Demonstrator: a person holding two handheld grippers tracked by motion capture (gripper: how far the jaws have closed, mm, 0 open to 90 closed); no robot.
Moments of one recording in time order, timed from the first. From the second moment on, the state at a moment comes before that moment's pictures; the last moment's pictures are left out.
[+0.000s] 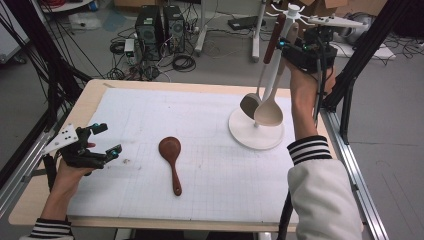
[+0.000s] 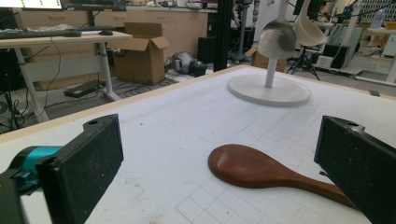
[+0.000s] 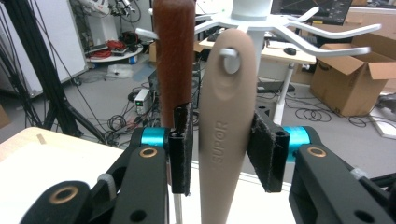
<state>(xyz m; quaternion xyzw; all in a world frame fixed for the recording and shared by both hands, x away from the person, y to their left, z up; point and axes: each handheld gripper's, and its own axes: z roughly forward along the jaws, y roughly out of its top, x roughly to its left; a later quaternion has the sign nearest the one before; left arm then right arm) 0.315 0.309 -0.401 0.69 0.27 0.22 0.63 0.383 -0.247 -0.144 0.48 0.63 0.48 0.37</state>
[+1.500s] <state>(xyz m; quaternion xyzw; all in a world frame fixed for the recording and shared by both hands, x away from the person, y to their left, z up) 0.318 0.308 -0.405 0.69 0.28 0.22 0.63 0.360 -0.256 -0.164 0.46 0.68 0.49 0.29</state>
